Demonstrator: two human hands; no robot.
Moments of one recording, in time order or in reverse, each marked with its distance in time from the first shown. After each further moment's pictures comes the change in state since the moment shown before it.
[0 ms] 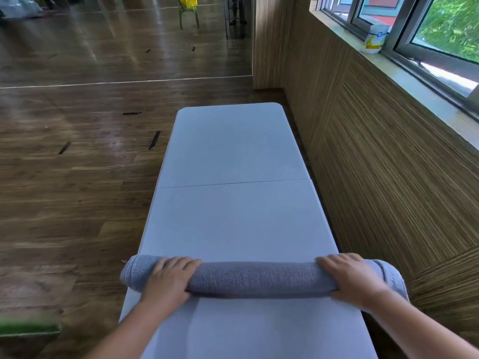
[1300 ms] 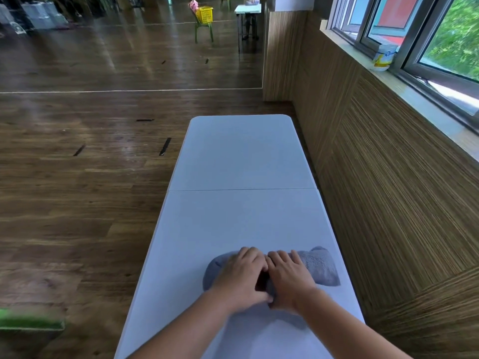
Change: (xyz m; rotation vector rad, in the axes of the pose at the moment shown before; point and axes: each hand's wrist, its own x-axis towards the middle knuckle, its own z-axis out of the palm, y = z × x) left_hand 0.035 0.132 -0.056 -0.371 0.090 0.216; right_hand 0.052 -0.146 -0.020 -0.021 0.074 -0.138
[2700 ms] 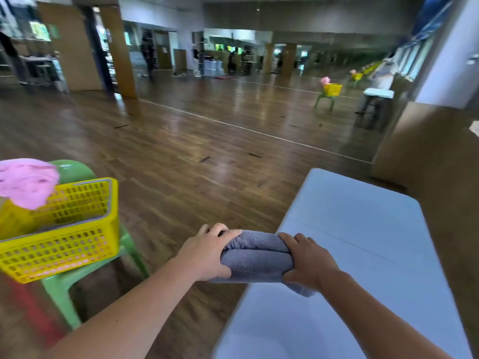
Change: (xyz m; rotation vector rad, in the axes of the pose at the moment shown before) left_hand -0.303 -0.138 -0.179 0.201 0.286 -0.607; right_hand 0.054 -0.243 -0.160 0.057 0.110 -0.307
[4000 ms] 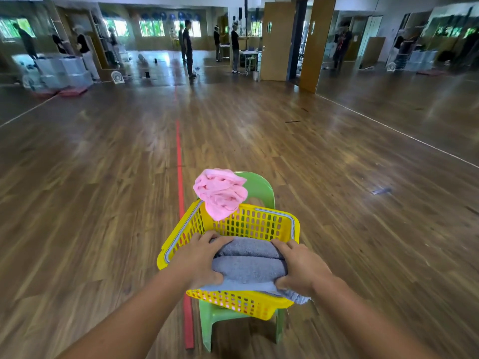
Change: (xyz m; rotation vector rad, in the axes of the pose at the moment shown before) left_hand -0.077 -0.620 -0.087 -0.034 0.025 -0.782; right_hand 0.519 -0.553 0.109 0.023 -0.283 -0.732
